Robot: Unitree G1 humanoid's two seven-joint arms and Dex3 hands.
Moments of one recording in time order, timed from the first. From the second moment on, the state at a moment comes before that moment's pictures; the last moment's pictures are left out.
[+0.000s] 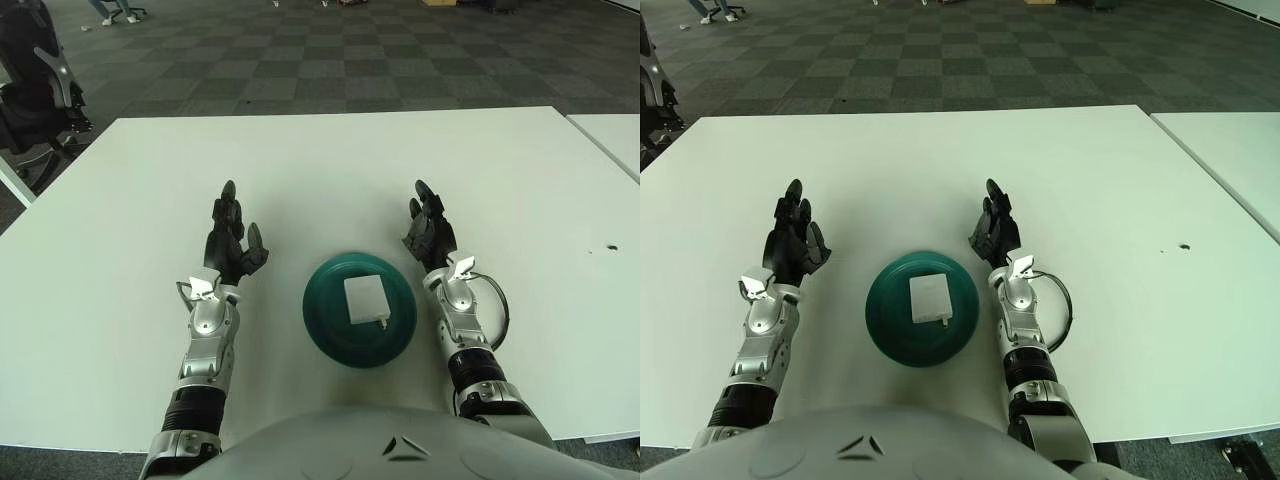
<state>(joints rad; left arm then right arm) 0.12 0.04 0.02 0.18 -0.01 -0.44 0.03 -0.15 0.05 -0.06 0.58 0.05 -0.43 0.06</state>
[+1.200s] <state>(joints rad) 0.26 0.02 -0.07 0.14 0.11 -0.54 0.06 -0.08 -0.05 -0.08 0.51 -0.02 -0.52 -0.07</state>
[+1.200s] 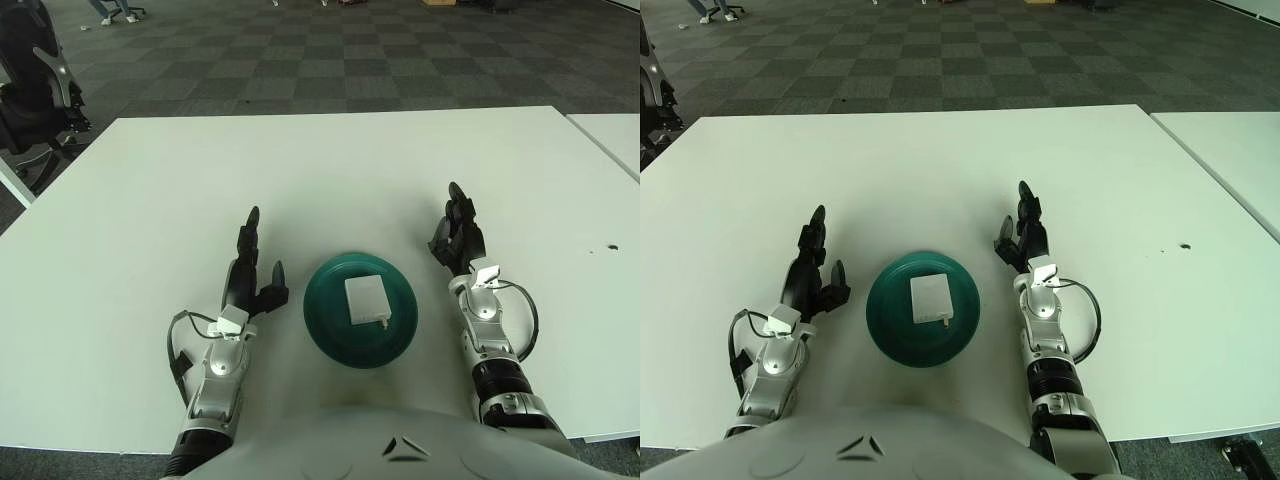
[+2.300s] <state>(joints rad) 0.36 -0.01 -0.10 0.03 -0.06 -0.49 -0.07 0.20 -0.05 0.00 0.18 -0.05 -0.44 -0.04</state>
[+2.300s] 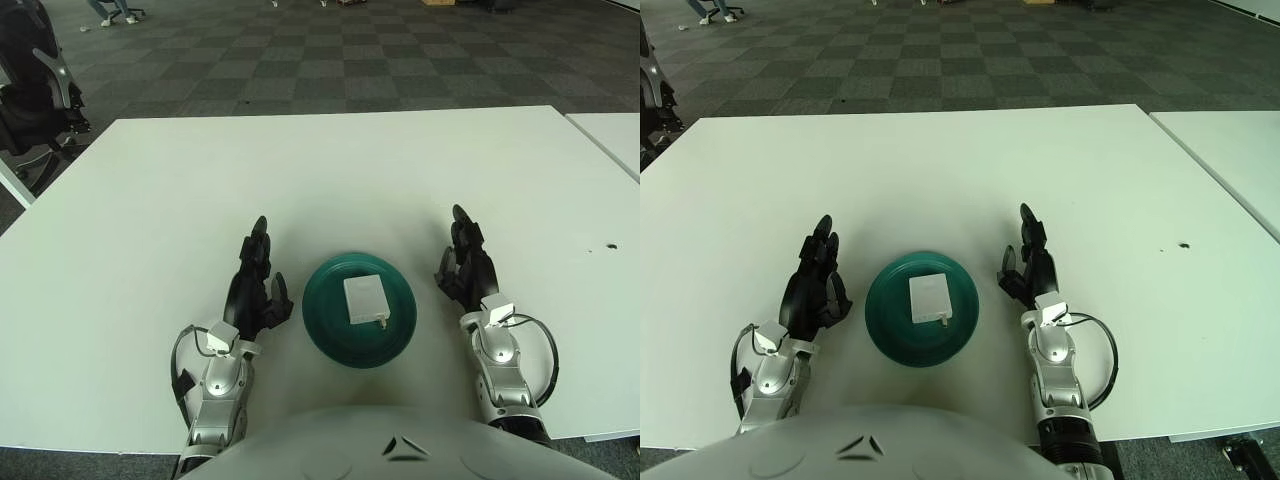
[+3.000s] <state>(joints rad) 0.36 -0.04 -0.08 0.05 0.00 -0.49 -0.04 0.20 -0.10 0.03 0.16 -0.09 -0.36 0.01</state>
